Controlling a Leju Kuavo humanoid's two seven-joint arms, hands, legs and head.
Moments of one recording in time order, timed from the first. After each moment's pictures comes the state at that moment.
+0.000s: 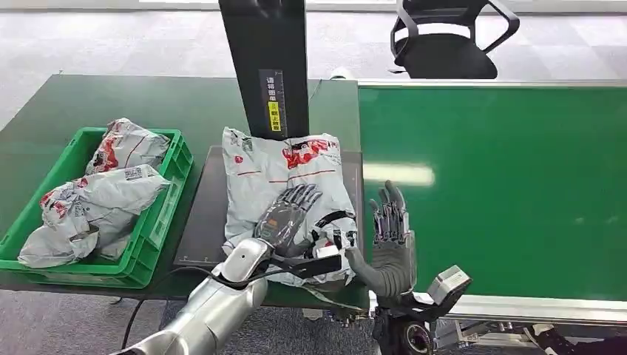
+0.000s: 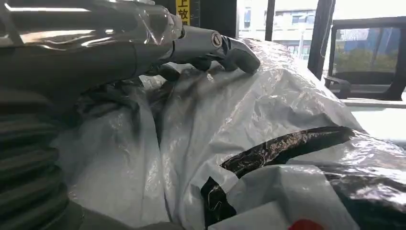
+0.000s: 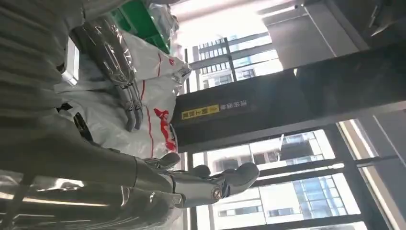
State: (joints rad) left arm -0.61 -0.19 -0.41 -0.48 -1.33 0.35 -0.04; right arm 0.00 0.28 0.22 -1.31 -0.09 0.21 -0.70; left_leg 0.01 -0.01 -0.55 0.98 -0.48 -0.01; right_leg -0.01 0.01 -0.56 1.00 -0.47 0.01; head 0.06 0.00
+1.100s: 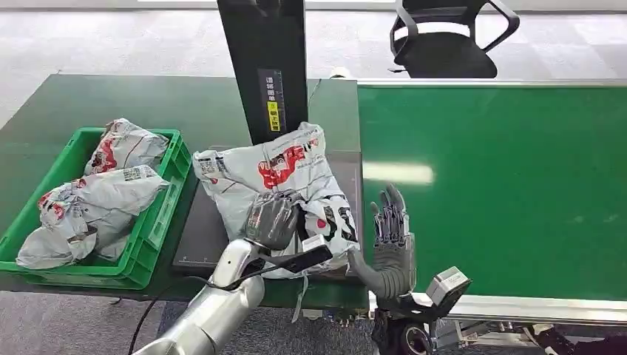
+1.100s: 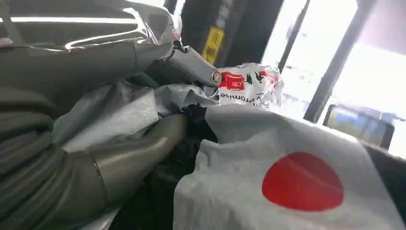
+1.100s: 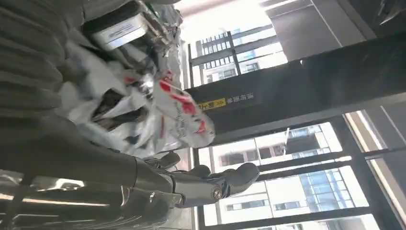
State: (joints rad) left arm -0.54 -0.19 -0.35 -0.59 -1.07 0.66 -0.25; right arm 0.01 0.30 0.20 -1.31 -0.08 0.20 -0.69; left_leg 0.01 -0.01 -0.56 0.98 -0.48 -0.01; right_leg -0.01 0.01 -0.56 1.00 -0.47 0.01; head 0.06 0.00
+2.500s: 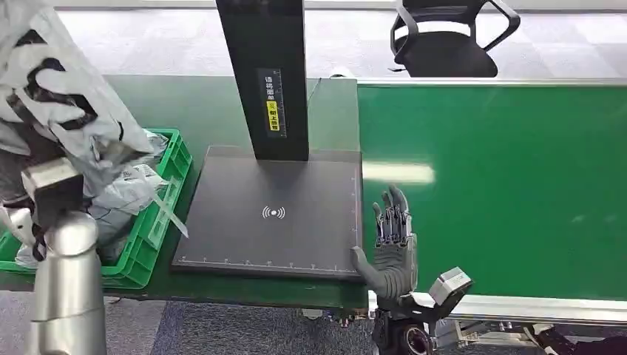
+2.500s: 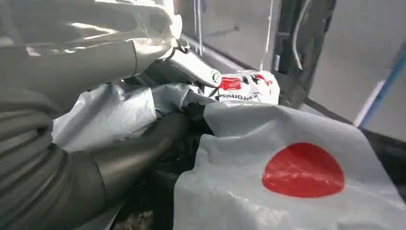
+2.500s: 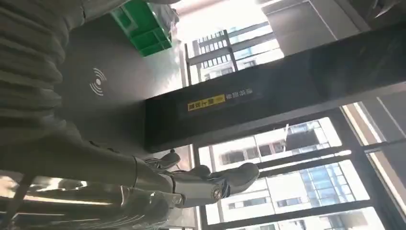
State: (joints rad) left arm -0.58 0.14 0.14 -1.42 -0.68 0.69 -0.41; right arm 0.01 0.31 0.20 -1.30 -0.10 0.21 -0.70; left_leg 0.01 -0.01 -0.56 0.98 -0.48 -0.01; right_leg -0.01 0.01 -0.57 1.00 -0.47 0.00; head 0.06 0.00
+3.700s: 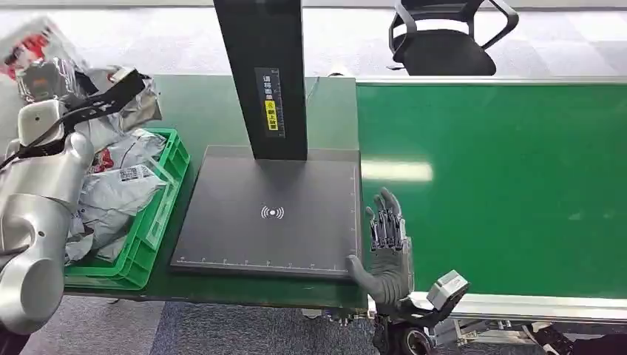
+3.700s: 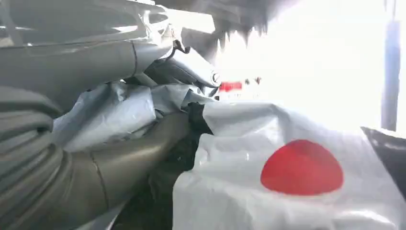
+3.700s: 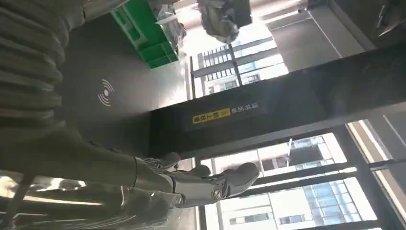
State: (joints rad) left arm -1.13 0.30 0.07 -0.46 -1.55 0.09 0.29; right arm 0.02 0.30 0.19 -1.30 -0.08 0.28 -0.70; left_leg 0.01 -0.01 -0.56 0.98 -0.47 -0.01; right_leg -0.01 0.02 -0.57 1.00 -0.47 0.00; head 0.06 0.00
